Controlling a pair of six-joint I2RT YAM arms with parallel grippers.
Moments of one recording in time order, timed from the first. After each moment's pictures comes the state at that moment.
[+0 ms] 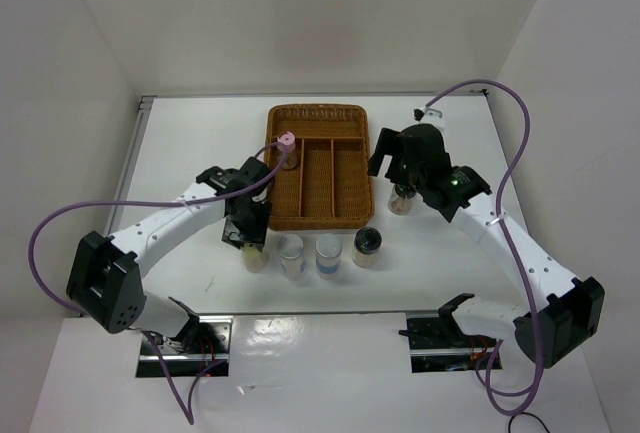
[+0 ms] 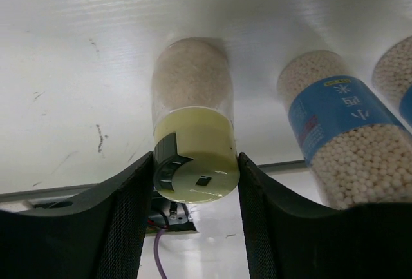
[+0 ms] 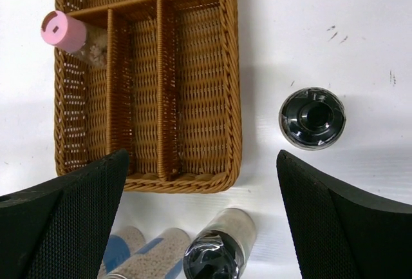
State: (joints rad) left arm -0.56 1.42 1.09 -1.04 -0.02 -0.48; right arm 0.49 1.18 1.13 -0.55 0.28 0.58
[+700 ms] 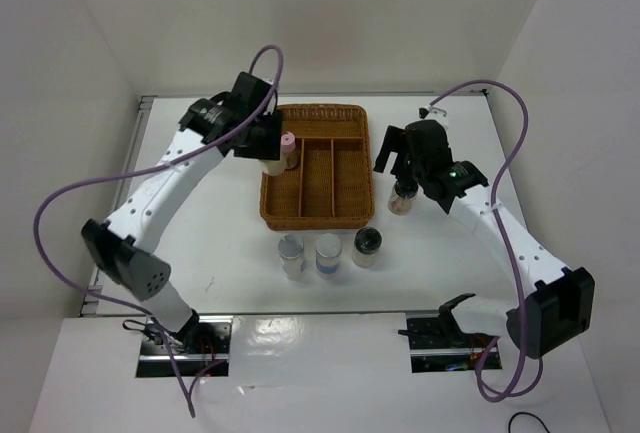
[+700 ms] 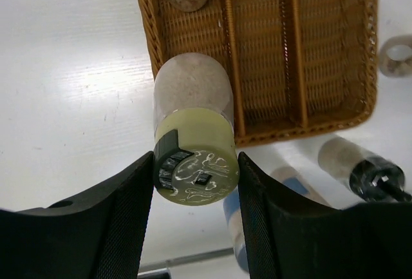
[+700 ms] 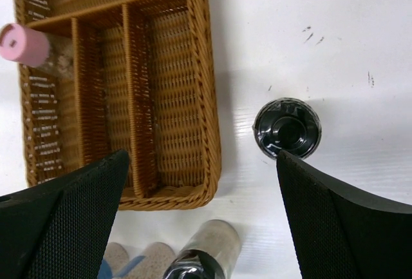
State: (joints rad) left arm -0.53 1.61 1.85 -1.13 -0.18 -0.38; right arm 0.40 1.22 1.11 -0.52 0.25 0.56
